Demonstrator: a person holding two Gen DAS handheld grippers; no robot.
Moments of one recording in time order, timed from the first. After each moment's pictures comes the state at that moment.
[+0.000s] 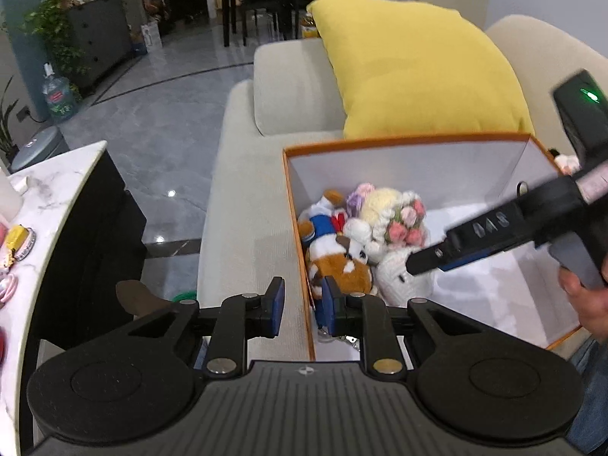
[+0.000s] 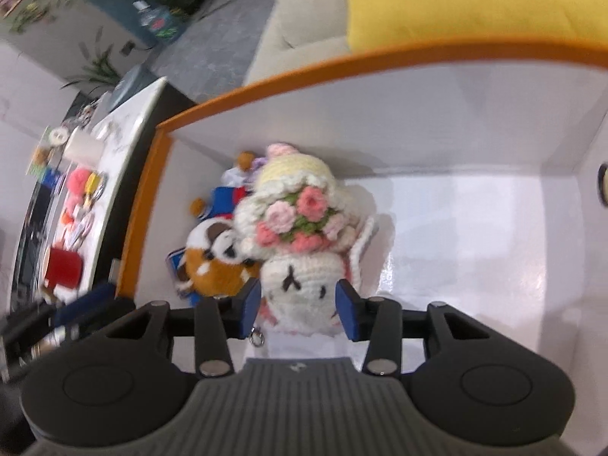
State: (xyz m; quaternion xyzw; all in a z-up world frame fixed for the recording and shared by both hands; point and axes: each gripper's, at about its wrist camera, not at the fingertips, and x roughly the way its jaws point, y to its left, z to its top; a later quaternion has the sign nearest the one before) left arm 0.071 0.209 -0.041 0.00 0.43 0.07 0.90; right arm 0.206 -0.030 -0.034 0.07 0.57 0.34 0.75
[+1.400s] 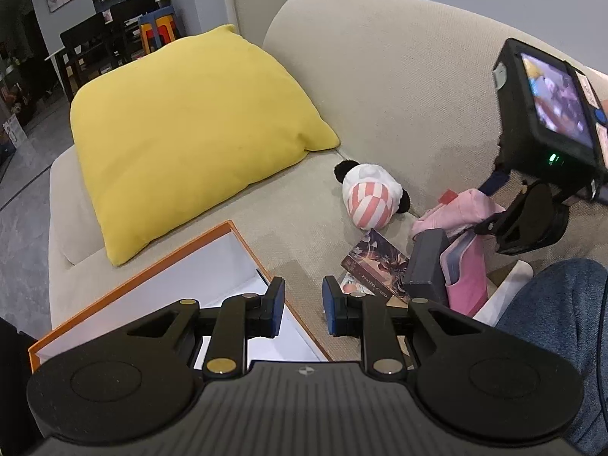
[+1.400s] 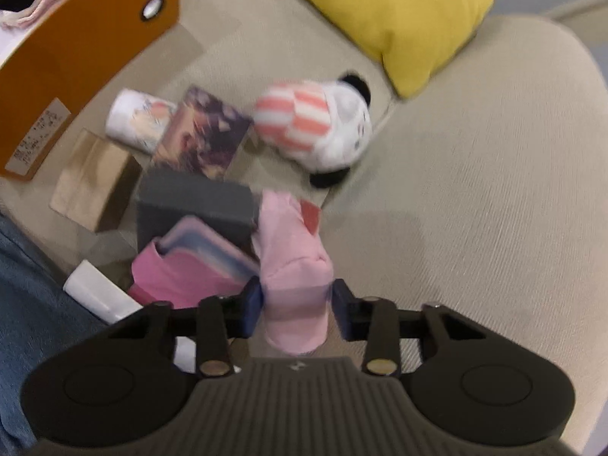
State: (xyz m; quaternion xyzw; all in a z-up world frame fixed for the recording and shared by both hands) left arm 0.171 -0.043 -0.008 0.12 0.43 -0.14 0.88; right arm 0.240 -0.280 0.008 -0.42 0.55 0.19 0.70
